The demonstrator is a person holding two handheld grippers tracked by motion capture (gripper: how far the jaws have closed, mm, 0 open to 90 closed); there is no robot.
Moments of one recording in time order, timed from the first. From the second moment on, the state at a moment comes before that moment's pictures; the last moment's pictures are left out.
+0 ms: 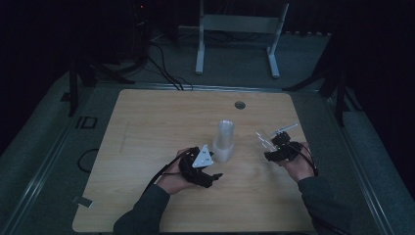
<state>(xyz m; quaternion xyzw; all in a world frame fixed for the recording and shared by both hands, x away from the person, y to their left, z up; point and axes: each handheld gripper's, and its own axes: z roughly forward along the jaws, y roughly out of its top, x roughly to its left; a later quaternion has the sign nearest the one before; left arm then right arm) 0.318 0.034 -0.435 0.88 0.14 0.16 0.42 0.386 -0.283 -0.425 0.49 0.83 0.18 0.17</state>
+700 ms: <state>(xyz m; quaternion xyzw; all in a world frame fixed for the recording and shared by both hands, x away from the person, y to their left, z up) 0.318 0.034 -0.436 0.88 0.15 0.17 0.42 0.392 -0.281 -0.429 0.58 0.76 0.22 0.21</state>
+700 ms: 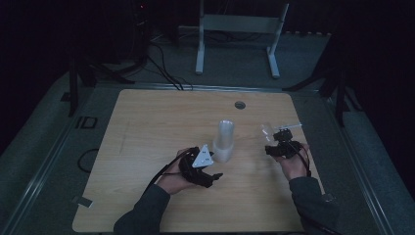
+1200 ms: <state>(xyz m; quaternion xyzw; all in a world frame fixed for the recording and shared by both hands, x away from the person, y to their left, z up) 0.318 0.030 -0.437 0.88 0.15 0.16 0.43 0.392 -0.271 -0.436 0.60 0.73 0.23 0.24</state>
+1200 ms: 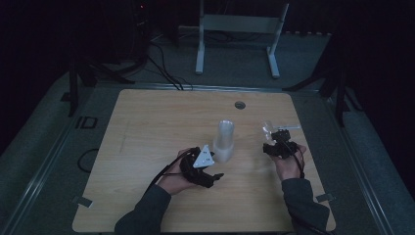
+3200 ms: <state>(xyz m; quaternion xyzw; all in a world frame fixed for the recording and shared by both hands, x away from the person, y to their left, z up) 0.321 -0.011 -0.419 0.85 0.17 0.16 0.48 0.350 -0.257 -0.451 0.54 0.61 0.40 0.42</state>
